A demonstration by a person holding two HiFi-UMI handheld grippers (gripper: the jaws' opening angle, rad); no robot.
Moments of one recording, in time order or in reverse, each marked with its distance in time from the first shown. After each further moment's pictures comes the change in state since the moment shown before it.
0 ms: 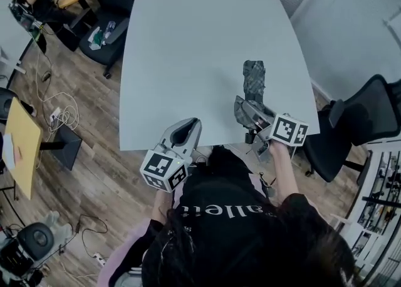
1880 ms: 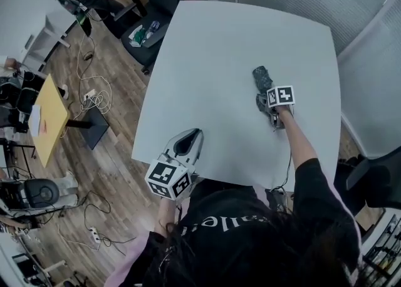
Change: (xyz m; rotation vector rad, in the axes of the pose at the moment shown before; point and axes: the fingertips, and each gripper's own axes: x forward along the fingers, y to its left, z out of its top) left arm 0.071 0.073 0.029 0.008 0.035 0.355; right arm 0.273 -0.224 0.066 -0.449 0.566 -0.208
